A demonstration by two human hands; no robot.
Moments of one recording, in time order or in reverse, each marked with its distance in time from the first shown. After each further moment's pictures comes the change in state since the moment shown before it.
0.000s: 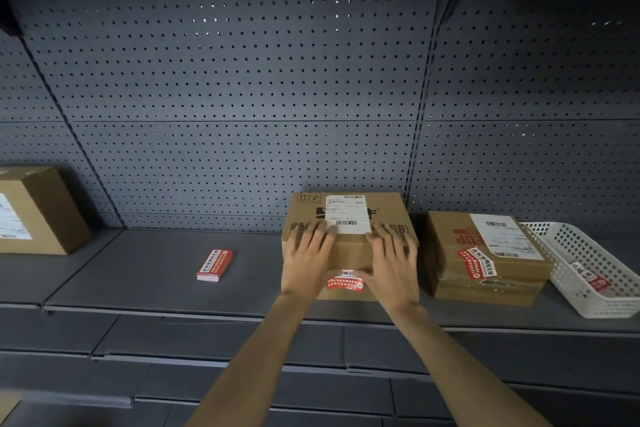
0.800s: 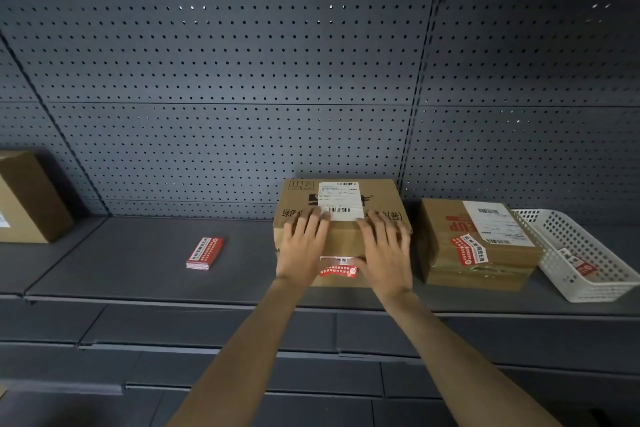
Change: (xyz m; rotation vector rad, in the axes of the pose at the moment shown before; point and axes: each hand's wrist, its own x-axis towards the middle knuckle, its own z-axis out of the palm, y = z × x) left_hand 0.004 0.005 0.001 0.050 -0.065 -0.011; right_hand -0.003 0.000 0.001 -0.062 -0.048 -0.021
